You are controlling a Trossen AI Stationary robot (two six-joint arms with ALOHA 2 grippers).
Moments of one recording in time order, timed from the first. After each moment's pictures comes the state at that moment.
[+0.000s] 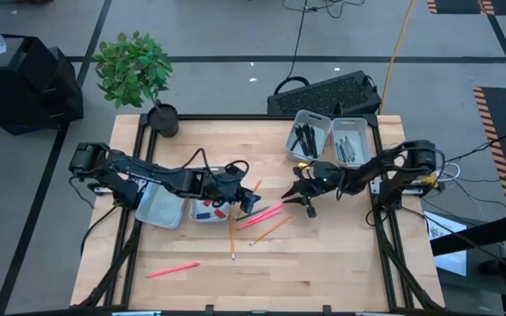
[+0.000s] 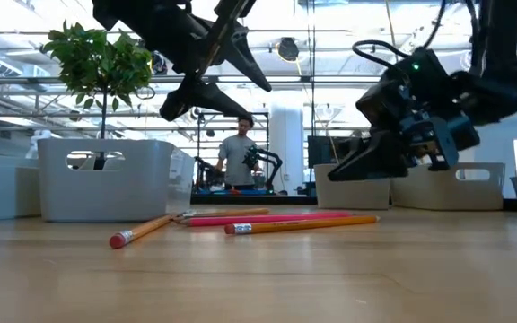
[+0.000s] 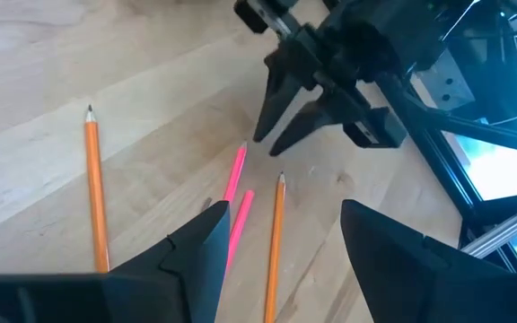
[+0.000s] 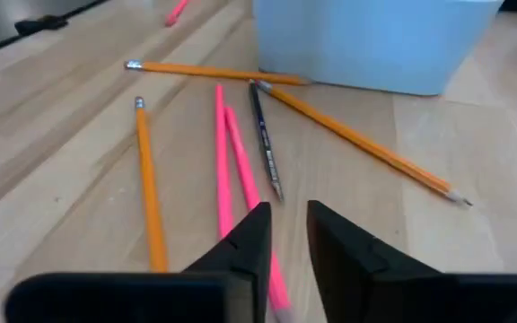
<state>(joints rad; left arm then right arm) -0.10 1.57 0.97 -0.03 -0.18 -0.99 -0.18 1.68 0.29 0.96 -0.42 -0.20</state>
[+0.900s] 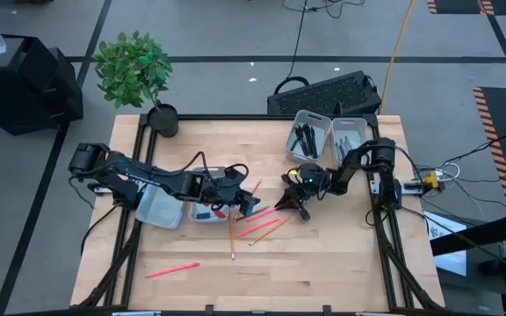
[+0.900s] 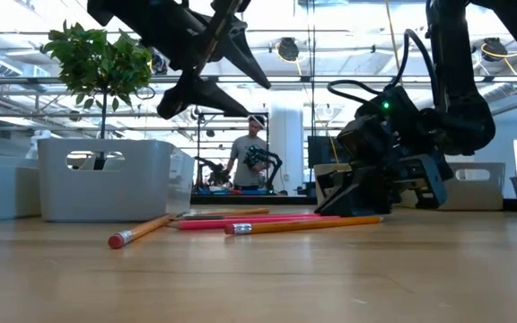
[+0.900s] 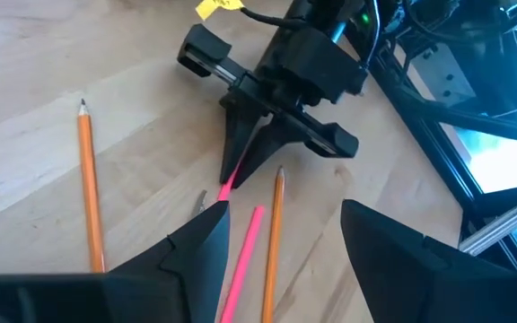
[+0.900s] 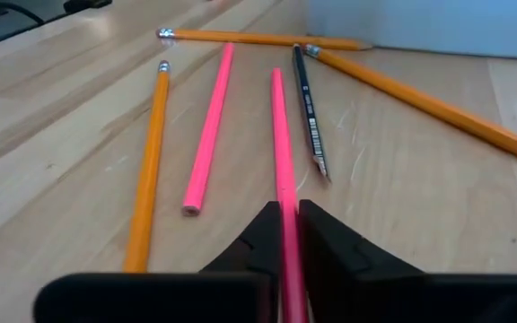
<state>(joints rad) -0.14 1.57 0.97 -0.03 -0.21 -0.99 -0.20 2.05 0.40 1.06 -0.60 -0.25</state>
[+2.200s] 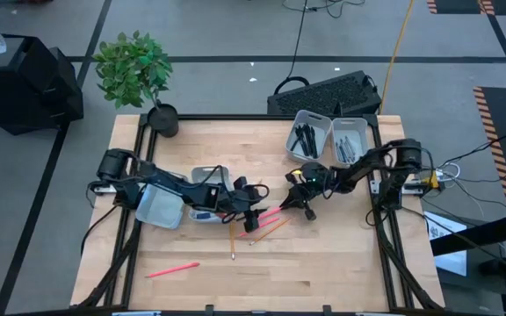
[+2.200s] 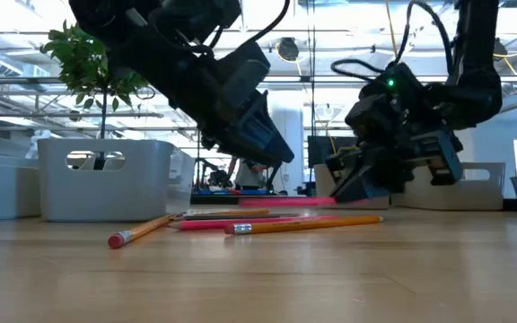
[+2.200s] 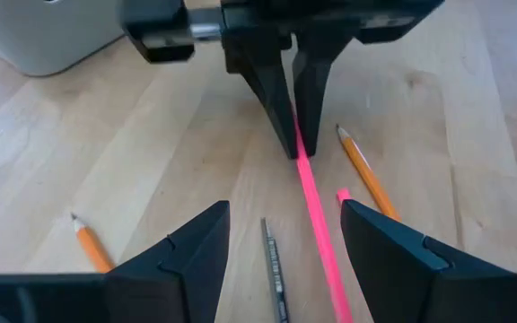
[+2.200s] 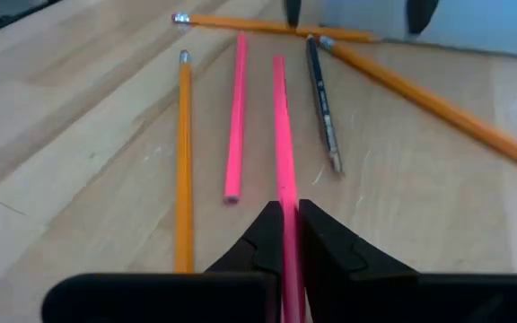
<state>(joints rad) -0.15 1.83 0.95 0.24 -0.27 -0.28 -0.19 1.79 0.39 0.83 -0.57 -0.28</state>
